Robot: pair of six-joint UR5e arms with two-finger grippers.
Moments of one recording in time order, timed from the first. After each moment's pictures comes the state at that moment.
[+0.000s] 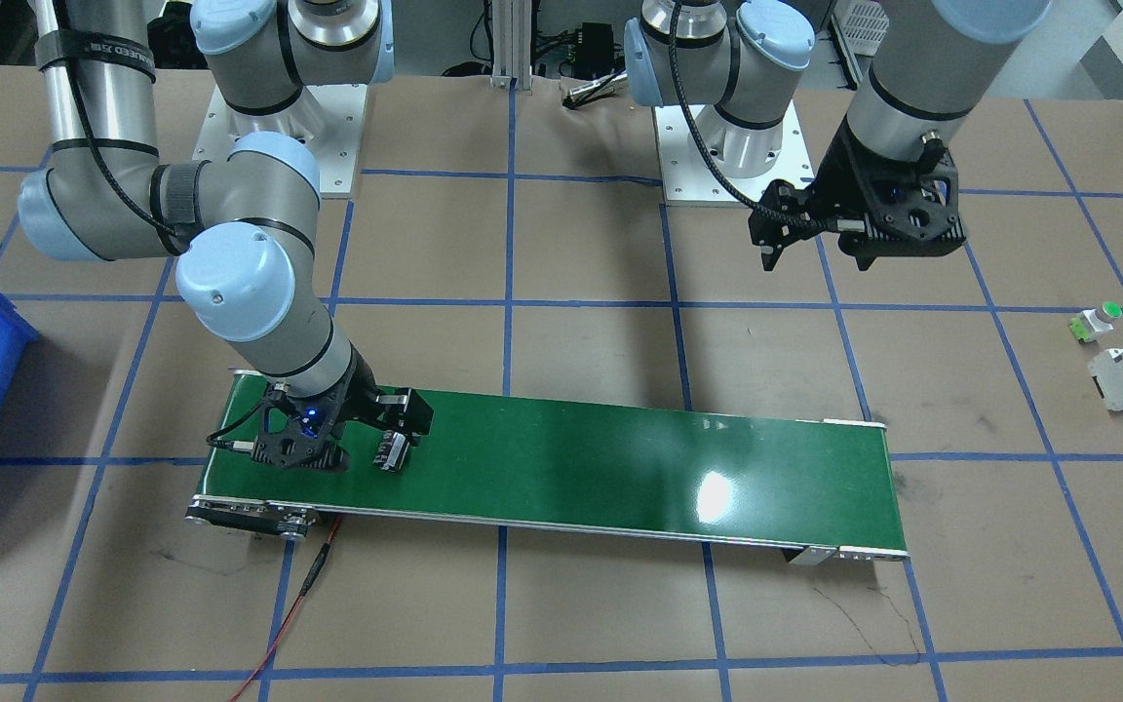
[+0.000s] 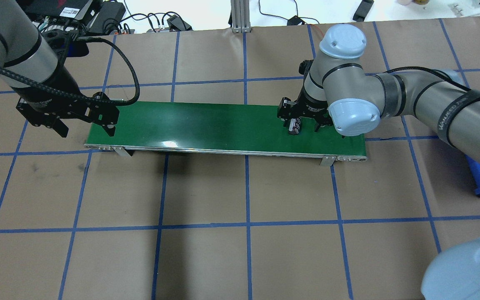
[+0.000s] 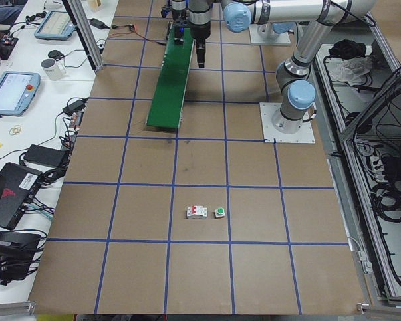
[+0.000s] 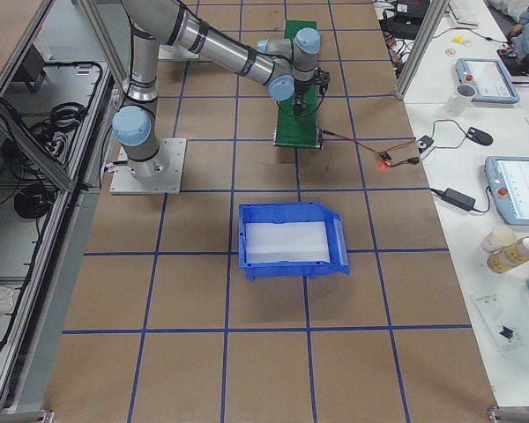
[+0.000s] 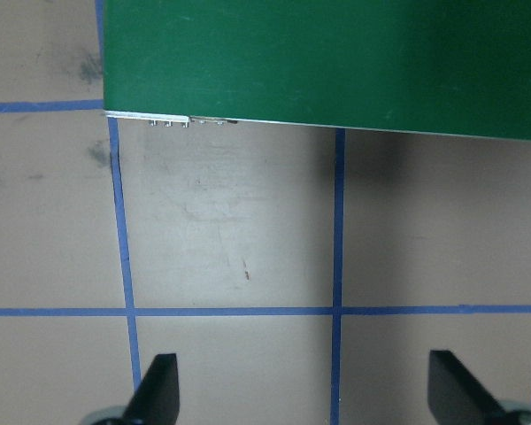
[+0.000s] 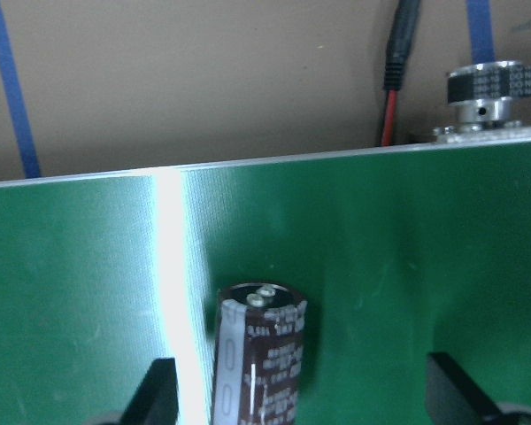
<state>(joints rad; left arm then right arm) -1.48 -1.46 -1.71 -1.60 1.61 0.09 1.66 -1.21 1.80 -2.18 -1.45 0.26</state>
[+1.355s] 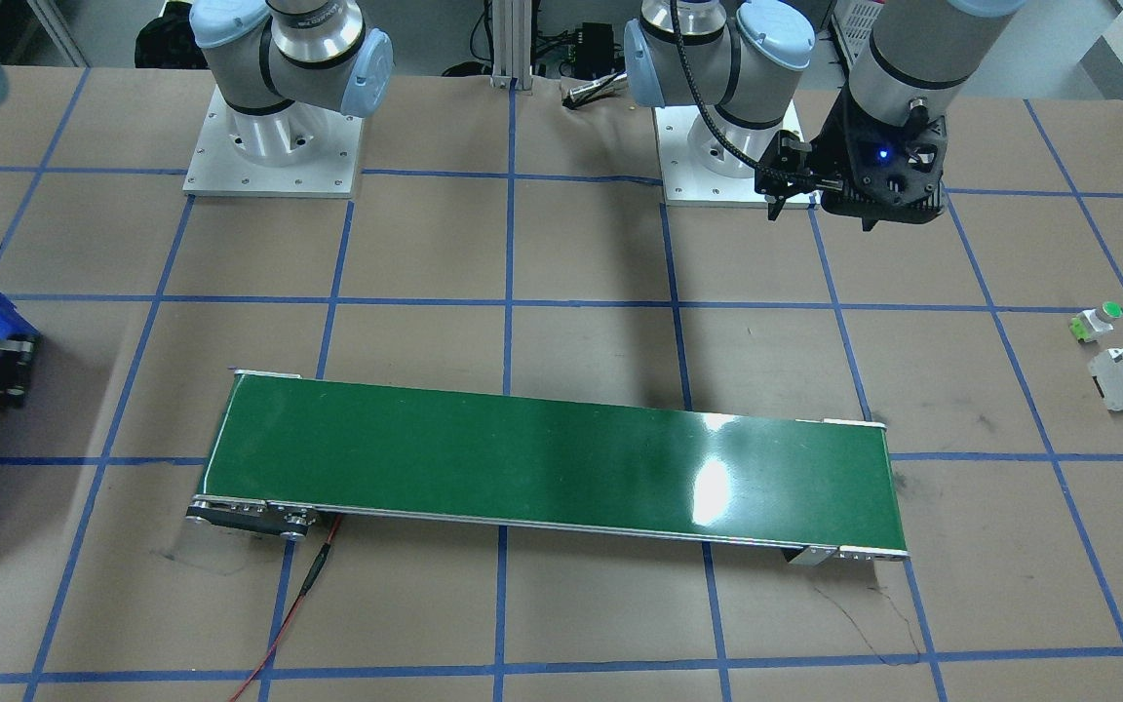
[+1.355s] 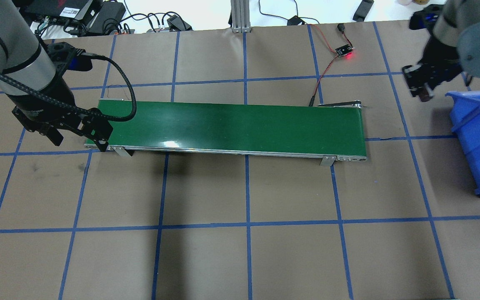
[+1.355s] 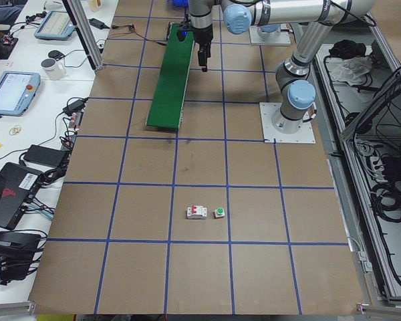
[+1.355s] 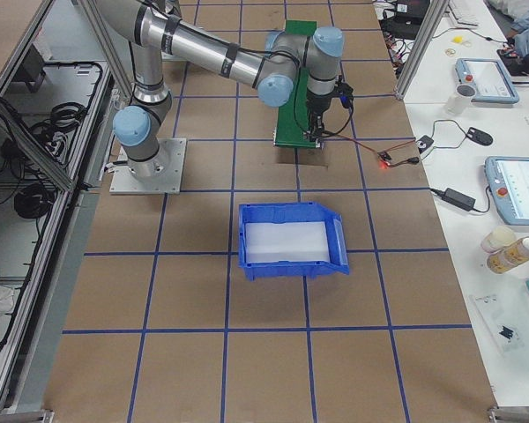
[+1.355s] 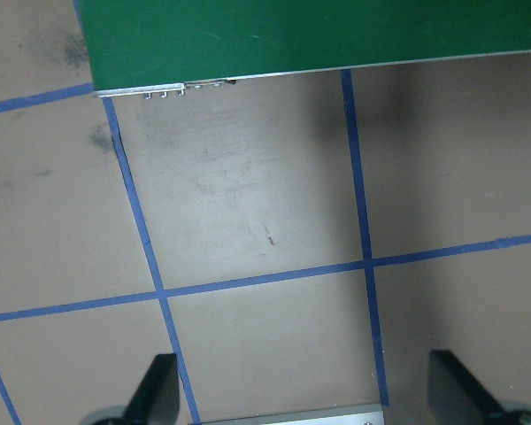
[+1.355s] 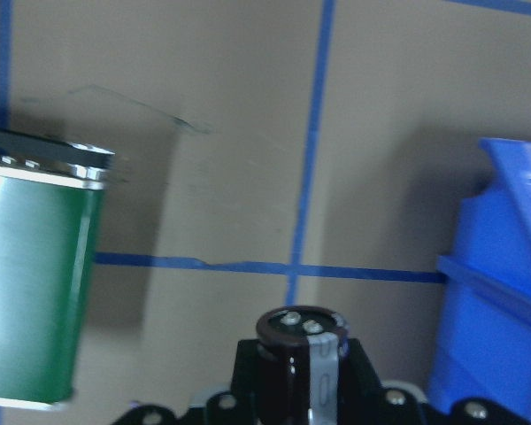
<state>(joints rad) -1.46 -1.46 -1.72 -1.67 1.66 0.26 1.21 -1.37 1.64 -1.88 -1.70 -0.49</state>
